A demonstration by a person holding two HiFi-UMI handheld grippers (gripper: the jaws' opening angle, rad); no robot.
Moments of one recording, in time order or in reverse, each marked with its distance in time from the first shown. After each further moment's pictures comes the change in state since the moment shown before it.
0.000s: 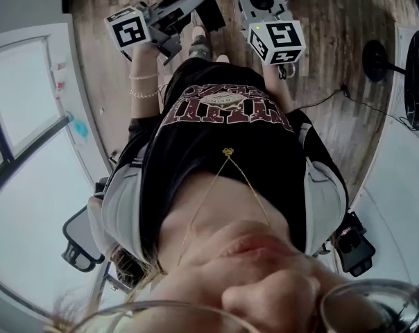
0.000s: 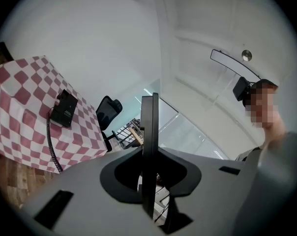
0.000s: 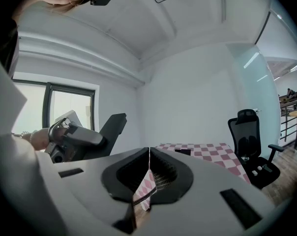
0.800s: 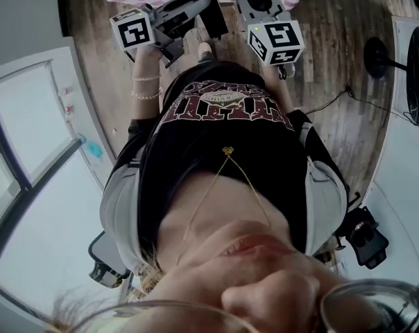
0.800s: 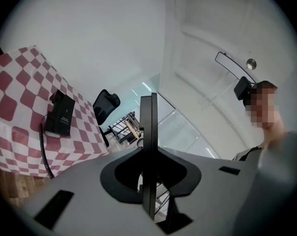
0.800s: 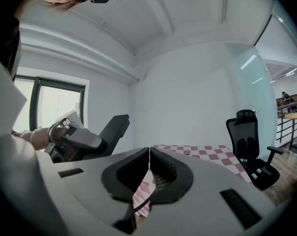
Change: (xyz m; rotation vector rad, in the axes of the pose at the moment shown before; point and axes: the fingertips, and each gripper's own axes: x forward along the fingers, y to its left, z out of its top) left arm 0.020 0.102 0.101 -0.068 0.114 -0.080; right arm 0.139 -0.048 0.015 0.013 0.041 -0.082
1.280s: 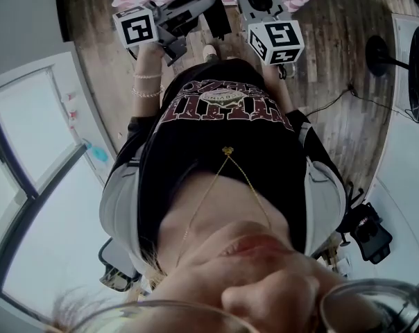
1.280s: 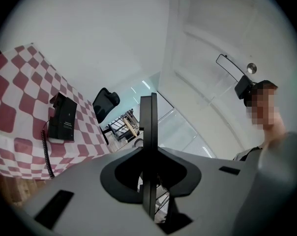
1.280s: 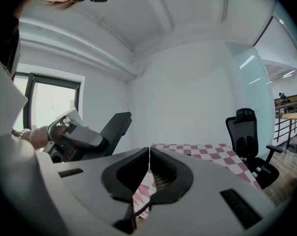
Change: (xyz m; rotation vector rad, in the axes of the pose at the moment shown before) left arm 0.000 0.008 0.009 0.008 0.039 -0.033; right arm 0.015 0.003 -0.005 0.003 0.003 -0.035
